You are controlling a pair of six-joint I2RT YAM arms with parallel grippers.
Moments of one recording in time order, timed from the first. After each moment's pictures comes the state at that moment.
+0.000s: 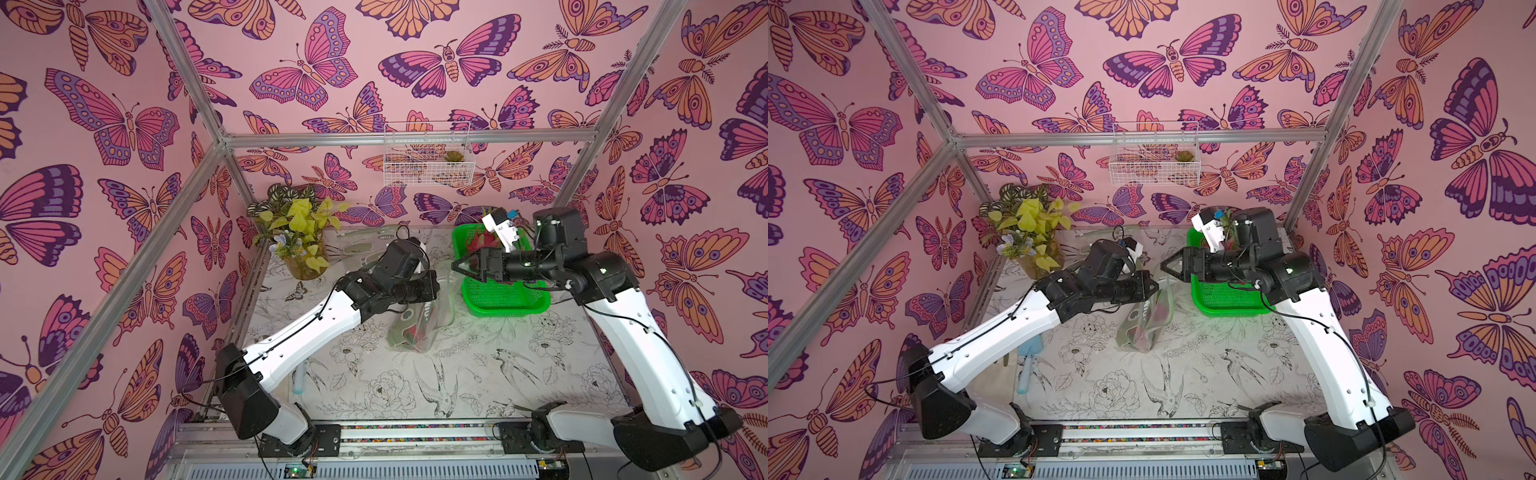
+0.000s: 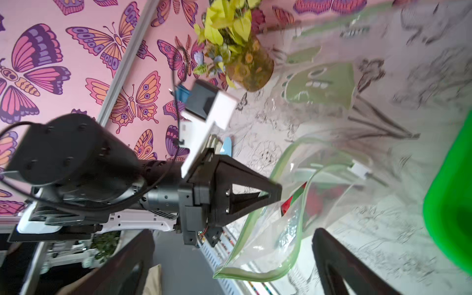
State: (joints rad) left arm -0.83 1.51 1.47 -0.58 0.16 -0.79; right arm 0.39 1.28 1.60 -0.97 -0.68 0.49
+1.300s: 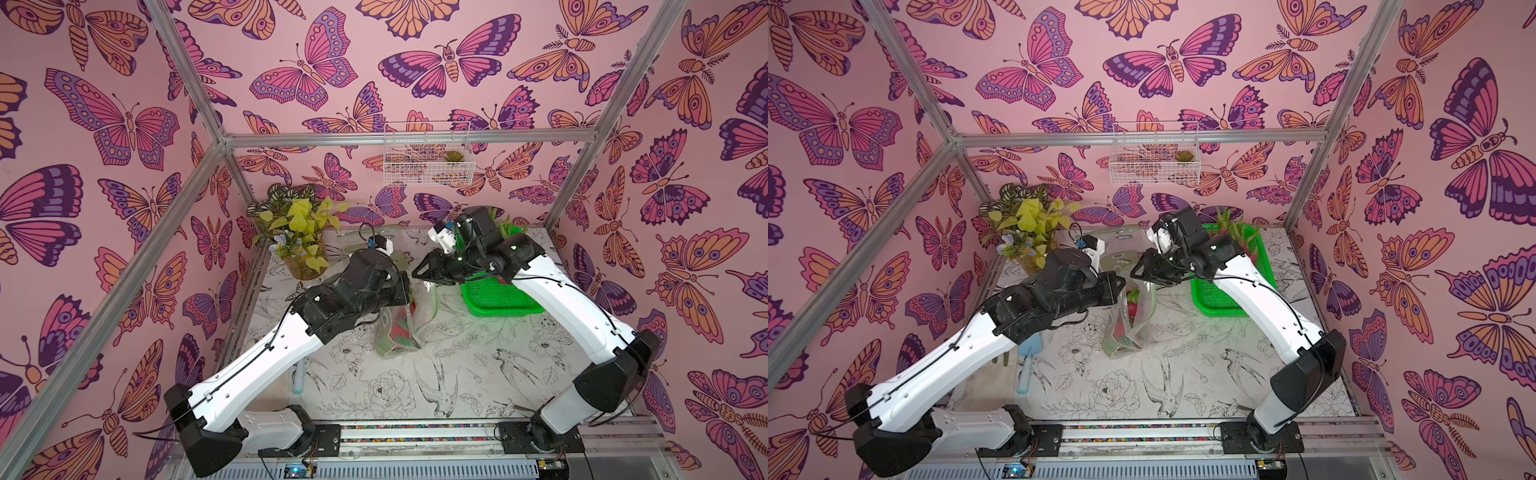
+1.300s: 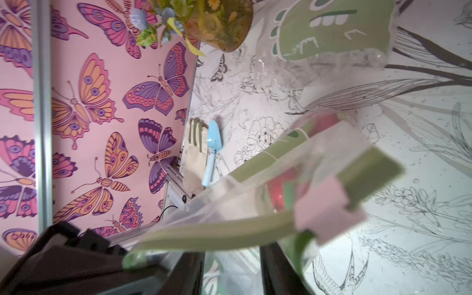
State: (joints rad) left arm -0.83 1.25 1.39 -0.69 -0.08 -0.74; right arm 0.61 1.63 1.73 -0.95 -0.48 0.64
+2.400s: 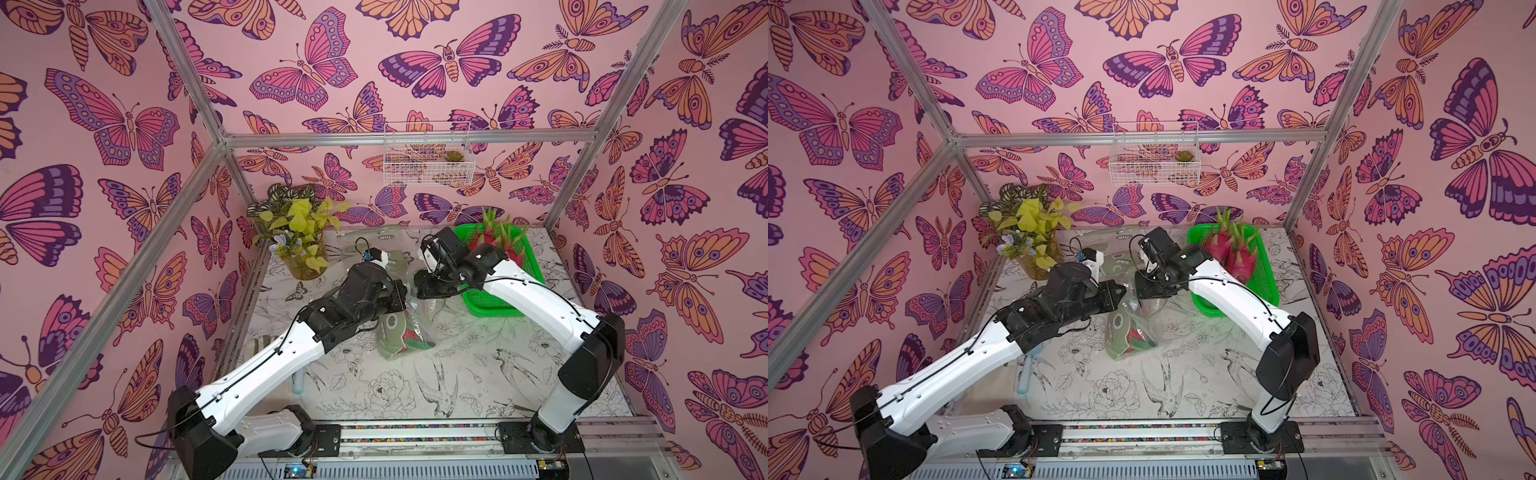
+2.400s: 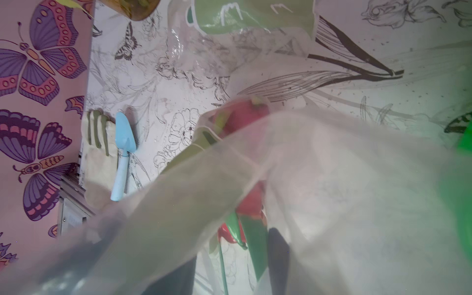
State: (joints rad) left arm -0.77 1.19 1.14 -0.47 -0.02 -0.79; right arm 0.71 1.72 1.66 -0.95 -0.18 0.56
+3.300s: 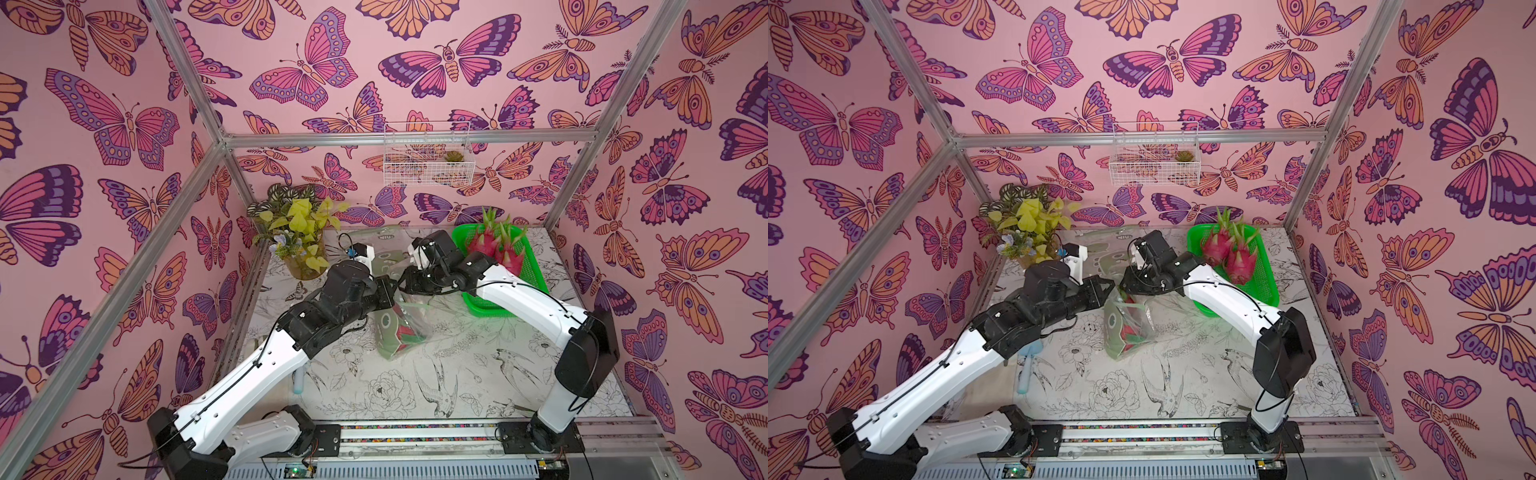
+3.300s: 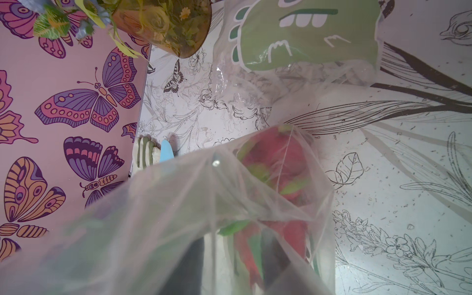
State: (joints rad) left arm -0.73 1.10 1.15 -0.51 0.00 -0.79; right arm 0.72 1.75 1.58 -0.67 -0.27 0.66
